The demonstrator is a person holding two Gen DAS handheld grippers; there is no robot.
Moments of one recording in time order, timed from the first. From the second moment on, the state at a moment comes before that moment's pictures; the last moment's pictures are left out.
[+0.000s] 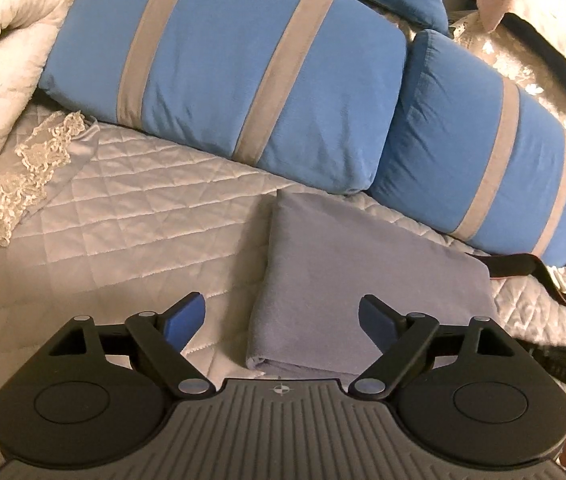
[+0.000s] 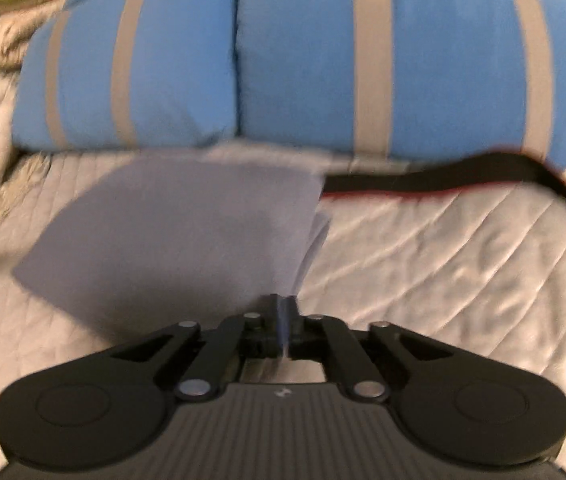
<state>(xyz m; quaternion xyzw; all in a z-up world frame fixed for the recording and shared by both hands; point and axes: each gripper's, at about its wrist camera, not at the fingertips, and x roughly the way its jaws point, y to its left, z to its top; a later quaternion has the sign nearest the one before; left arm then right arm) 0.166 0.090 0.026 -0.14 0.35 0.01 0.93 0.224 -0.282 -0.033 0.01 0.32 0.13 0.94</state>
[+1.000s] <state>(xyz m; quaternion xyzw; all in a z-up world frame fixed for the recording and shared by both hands) 0.164 0.092 0.019 -0.14 0.35 0.01 0.93 0.315 -0.266 -0.060 0.01 0.28 0.07 0.96</state>
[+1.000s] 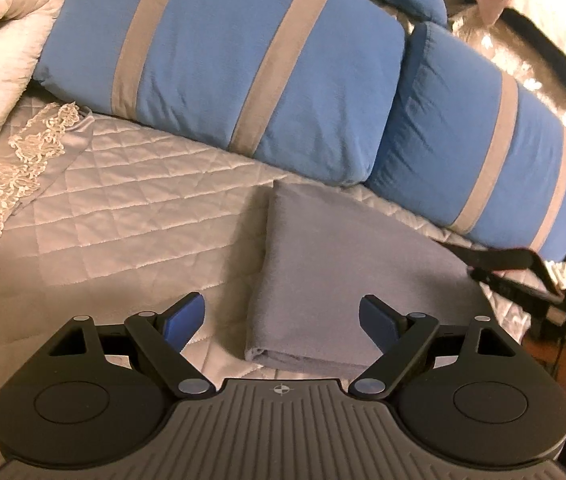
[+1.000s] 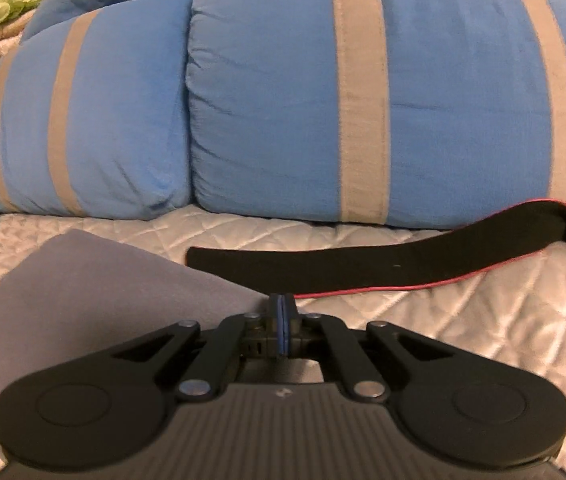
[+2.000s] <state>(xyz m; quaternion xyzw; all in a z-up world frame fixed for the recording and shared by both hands) 0.101 0.055 0.020 -0.06 0.34 0.00 0.94 0.129 -0.250 -0.034 -0.04 0.28 0.10 0.96</state>
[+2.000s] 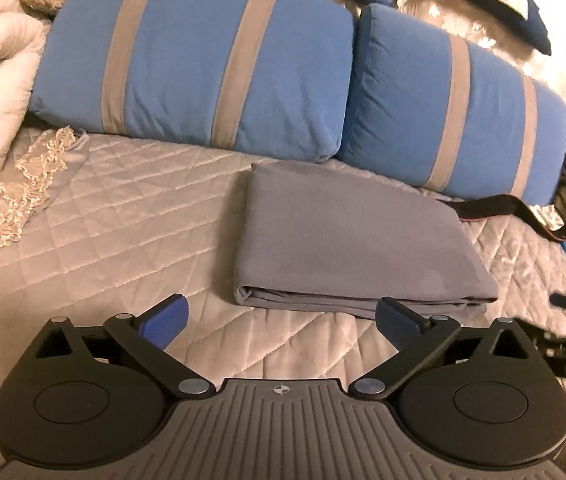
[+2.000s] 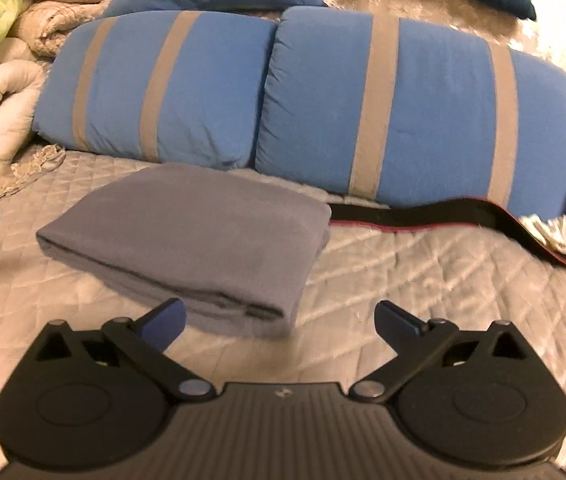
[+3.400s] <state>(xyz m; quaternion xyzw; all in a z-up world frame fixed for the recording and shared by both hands) 0.091 -0.001 -0.045 -0.01 0.48 0.13 0.87 0.107 -0.215 -0.075 -0.02 0.41 0.02 0.91</state>
